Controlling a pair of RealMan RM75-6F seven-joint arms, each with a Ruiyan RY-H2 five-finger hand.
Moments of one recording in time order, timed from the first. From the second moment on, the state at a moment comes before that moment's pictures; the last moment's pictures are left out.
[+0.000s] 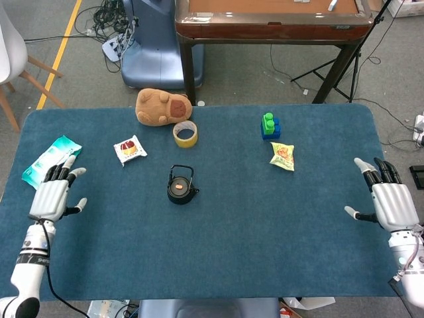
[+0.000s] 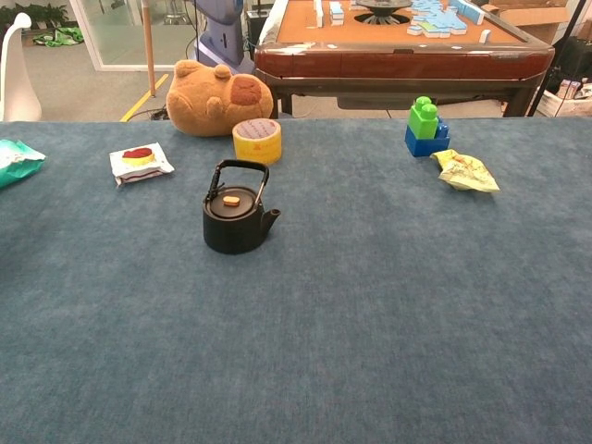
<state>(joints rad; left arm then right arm) -0.52 -1.17 -0.02 -1.70 1.03 1.35 0.17 0.23 -0.99 0.14 -1.75 -1.34 1.31 -0.11</state>
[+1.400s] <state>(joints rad) -0.14 -1.22 0.01 -1.73 1.41 1.62 0.19 0.11 -1.01 0.07 -1.73 -1.45 1.43 -0.04</state>
